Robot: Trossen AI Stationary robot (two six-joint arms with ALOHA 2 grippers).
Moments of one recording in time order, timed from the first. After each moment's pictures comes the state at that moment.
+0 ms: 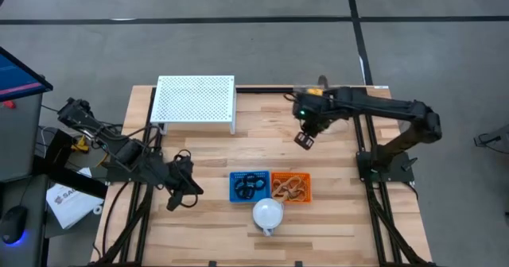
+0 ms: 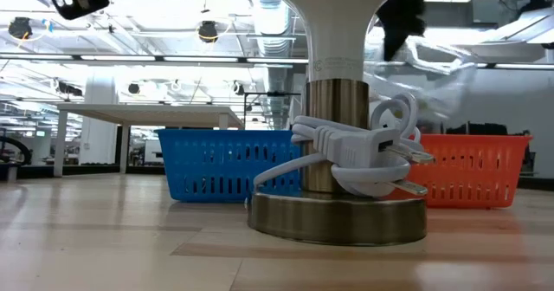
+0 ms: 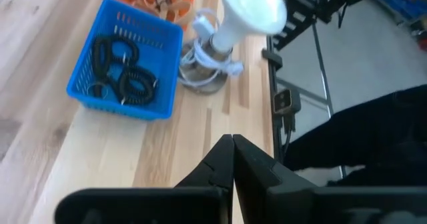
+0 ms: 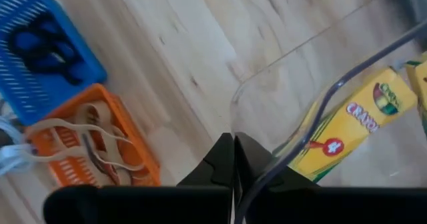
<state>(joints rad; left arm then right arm) -0.59 0.91 0.76 -0.47 -0.23 -0.77 -0.17 1.49 1.50 -1.28 0.11 0.36</state>
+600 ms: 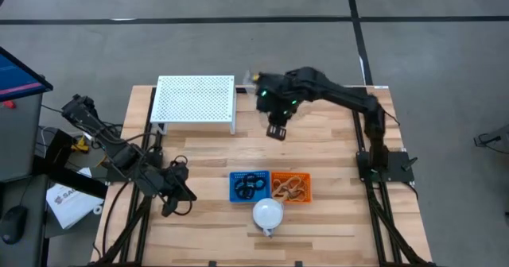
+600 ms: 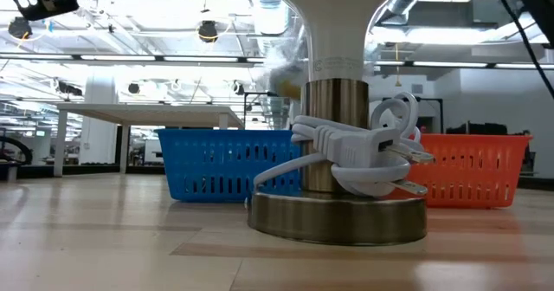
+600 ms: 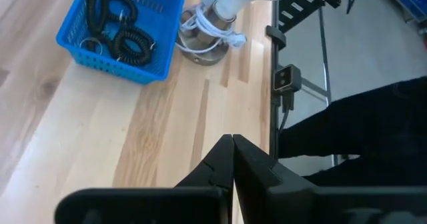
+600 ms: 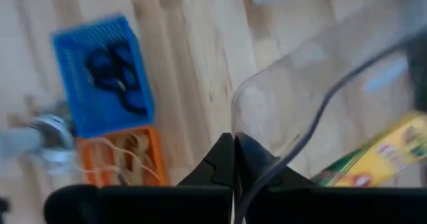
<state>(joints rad) -0.70 0.91 0.75 -0.54 -0.28 -0.93 -0.21 2.01 2.30 -1.55 -0.03 0.01</state>
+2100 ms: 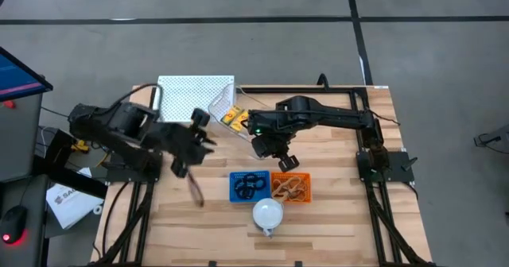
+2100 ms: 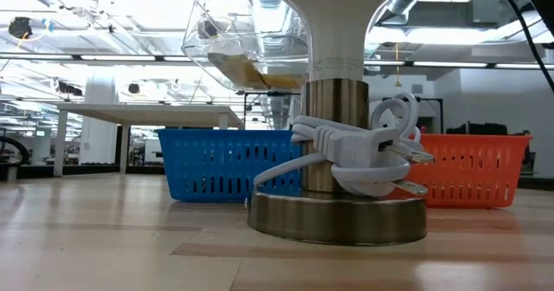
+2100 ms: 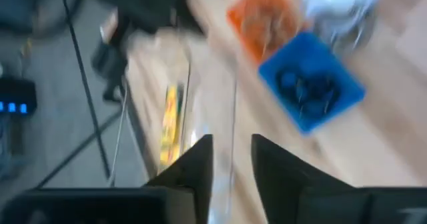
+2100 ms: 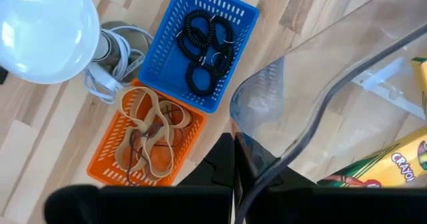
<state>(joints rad) -0.32 1.41 1.84 -1.31 -0.40 0.48 0.03 2.04 2.35 -1.57 -0.09 -0.44</state>
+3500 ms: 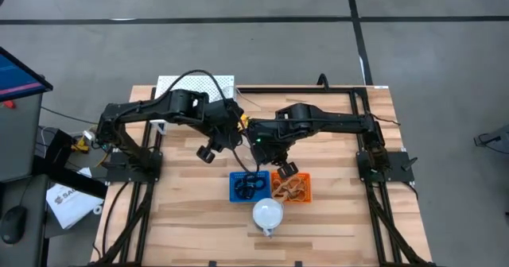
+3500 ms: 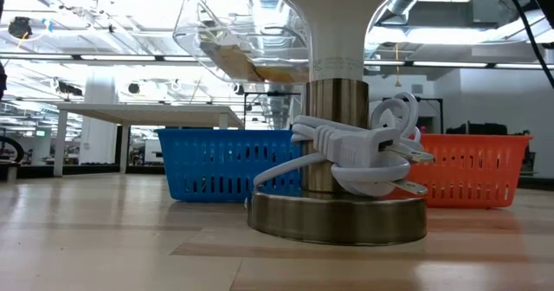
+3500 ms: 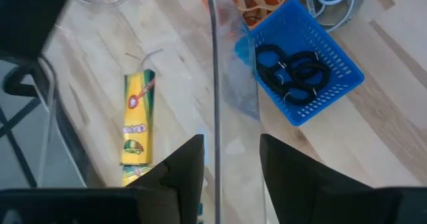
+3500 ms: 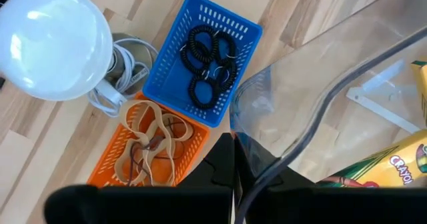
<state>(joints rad) 0.00 1.64 1.88 -1.32 -0.04 0.67 0.09 2.05 2.35 -1.53 -0.05 -0.41</state>
